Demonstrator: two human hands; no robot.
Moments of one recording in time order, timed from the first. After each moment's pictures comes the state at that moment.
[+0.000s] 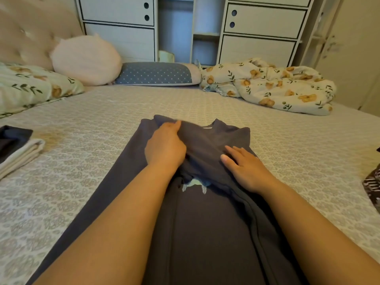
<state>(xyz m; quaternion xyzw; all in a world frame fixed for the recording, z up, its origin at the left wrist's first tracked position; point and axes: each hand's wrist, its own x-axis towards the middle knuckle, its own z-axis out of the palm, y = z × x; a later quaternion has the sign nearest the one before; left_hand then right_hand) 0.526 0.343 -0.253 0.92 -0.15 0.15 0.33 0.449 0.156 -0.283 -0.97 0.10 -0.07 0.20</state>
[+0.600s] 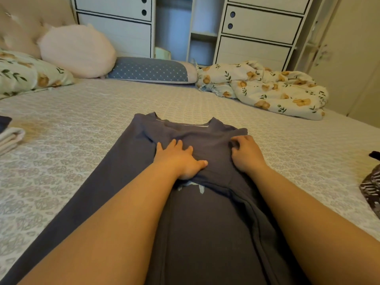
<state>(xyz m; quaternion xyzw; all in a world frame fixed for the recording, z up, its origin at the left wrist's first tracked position) 0.543 0.317 -0.282 0.96 -0.27 -0.06 0.05 0.503 0.123 -0.289 -0.95 0.18 -0.19 0.19</state>
